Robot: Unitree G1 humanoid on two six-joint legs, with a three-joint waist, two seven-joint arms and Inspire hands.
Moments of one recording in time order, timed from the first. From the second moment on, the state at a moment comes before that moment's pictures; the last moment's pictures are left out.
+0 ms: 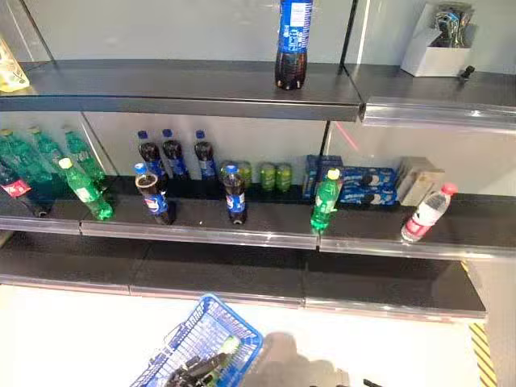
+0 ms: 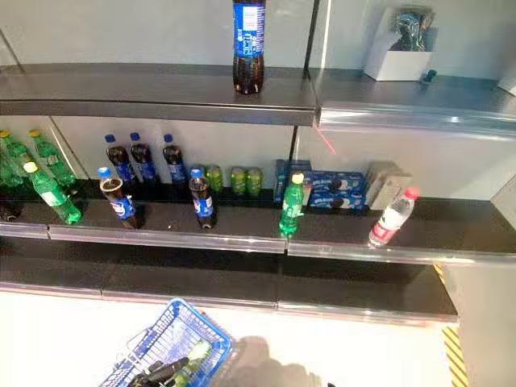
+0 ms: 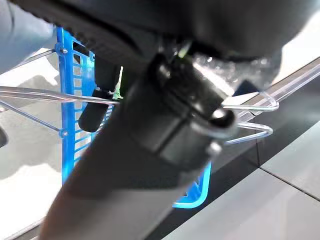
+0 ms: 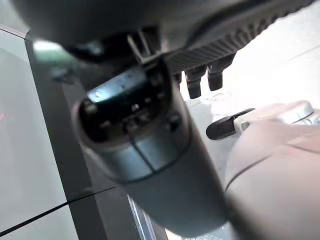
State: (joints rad) left arm 0.00 0.13 0.01 1.31 -0.71 -0.17 -0.03; right arm 0.03 -0.21 0.10 1.34 0.27 -0.10 -0.04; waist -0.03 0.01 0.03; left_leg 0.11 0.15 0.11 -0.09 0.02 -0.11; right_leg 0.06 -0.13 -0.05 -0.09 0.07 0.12
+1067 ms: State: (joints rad) left arm 0.05 0.12 0.00 1.19 -0.69 -0.12 0.01; right arm 0.15 -0.39 0.47 0.65 -0.13 -0.07 -0.14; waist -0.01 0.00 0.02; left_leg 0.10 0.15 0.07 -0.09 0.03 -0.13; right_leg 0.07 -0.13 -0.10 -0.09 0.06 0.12
